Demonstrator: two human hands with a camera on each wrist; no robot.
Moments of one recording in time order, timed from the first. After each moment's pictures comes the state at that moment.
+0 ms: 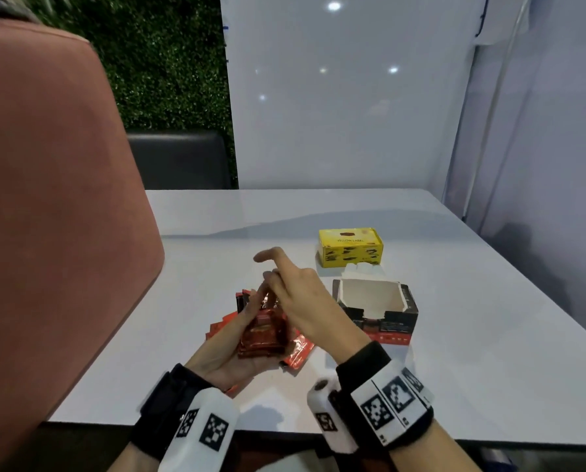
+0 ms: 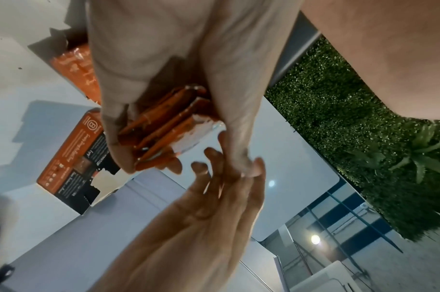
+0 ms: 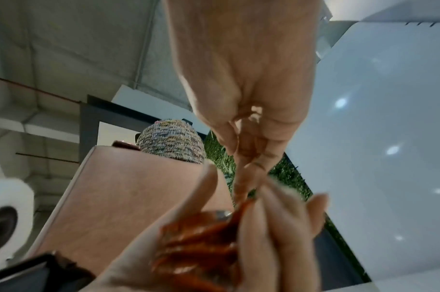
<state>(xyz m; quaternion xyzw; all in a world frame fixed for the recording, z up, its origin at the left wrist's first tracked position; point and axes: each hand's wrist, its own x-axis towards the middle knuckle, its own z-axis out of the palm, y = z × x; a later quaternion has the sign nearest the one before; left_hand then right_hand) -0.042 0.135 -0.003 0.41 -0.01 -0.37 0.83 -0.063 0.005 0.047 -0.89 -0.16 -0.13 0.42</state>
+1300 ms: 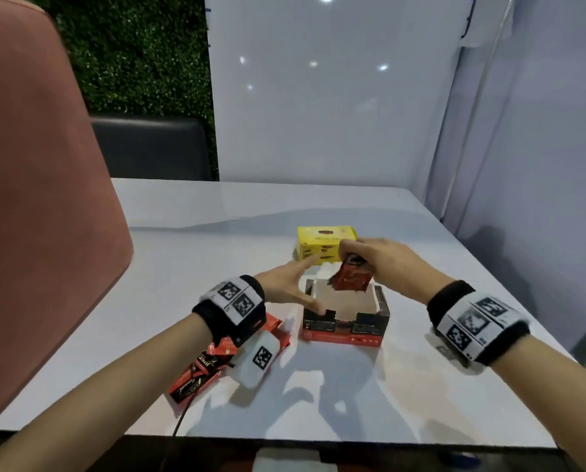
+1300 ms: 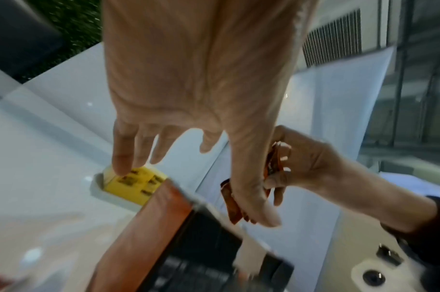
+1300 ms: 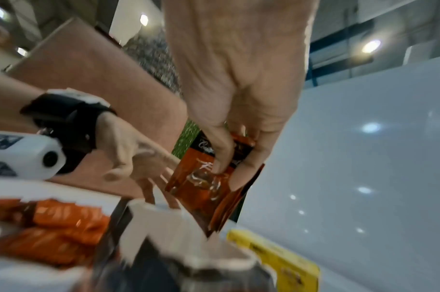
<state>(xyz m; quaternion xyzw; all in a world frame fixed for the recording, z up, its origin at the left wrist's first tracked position) 0.024 0.029 0.032 0.86 -0.34 -0.23 0.29 -0.039 -0.164 0.062 -0.99 -0.13 -0.10 0.04</state>
